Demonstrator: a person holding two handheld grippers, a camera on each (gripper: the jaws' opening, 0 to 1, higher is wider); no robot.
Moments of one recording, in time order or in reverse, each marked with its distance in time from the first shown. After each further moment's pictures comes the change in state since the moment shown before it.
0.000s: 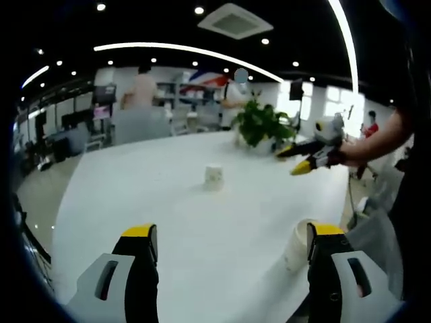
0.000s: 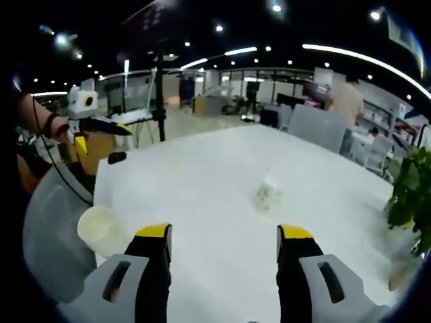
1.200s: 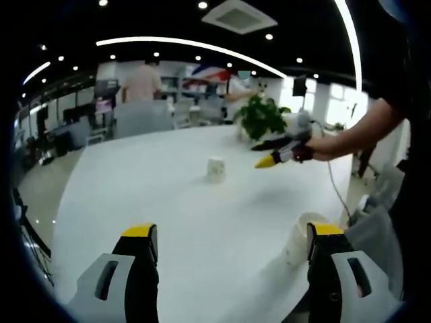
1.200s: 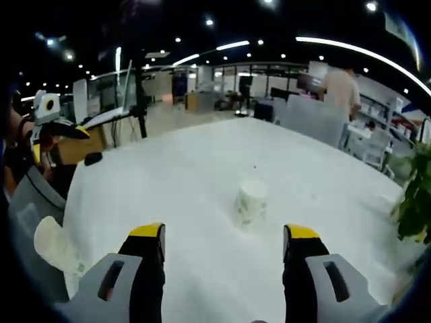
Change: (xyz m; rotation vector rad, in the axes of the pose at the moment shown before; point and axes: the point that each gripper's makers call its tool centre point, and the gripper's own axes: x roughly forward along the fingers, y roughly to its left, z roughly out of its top) left arm -0.004 0.002 -0.013 -0.012 0.042 0.014; right arm 0.085 -0.052 0.005 -0.002 0.029 -0.023
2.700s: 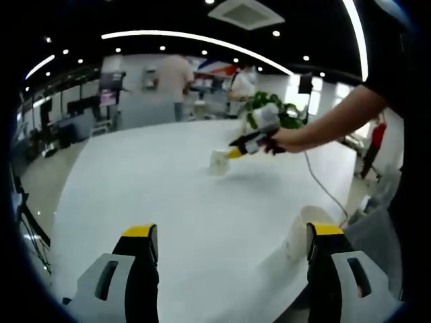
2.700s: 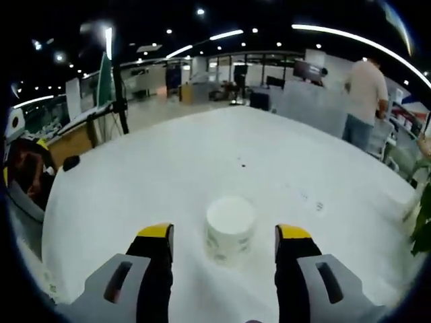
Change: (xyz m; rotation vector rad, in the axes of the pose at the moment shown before) left arm -0.003 0.000 -0.016 -0.036 0.034 0.024; right arm 0.084 -0.045 0.005 0.042 0.064 -0.016
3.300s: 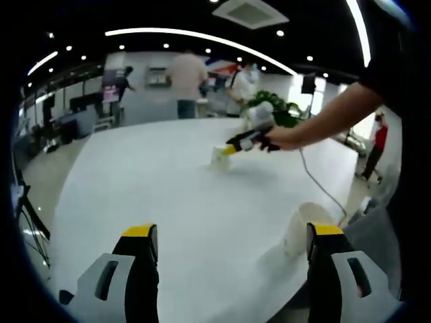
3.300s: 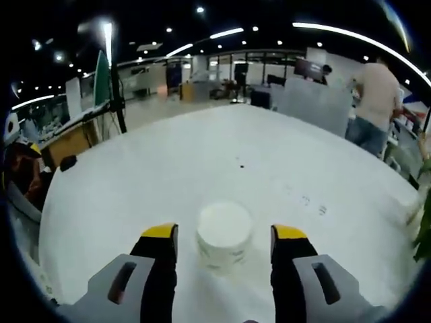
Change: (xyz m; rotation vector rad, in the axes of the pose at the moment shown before) left arm -0.001 -0.003 -0.003 -0.017 0.005 0.012; right arm 0.008 -0.002 0.009 -0.007 0.013 0.009
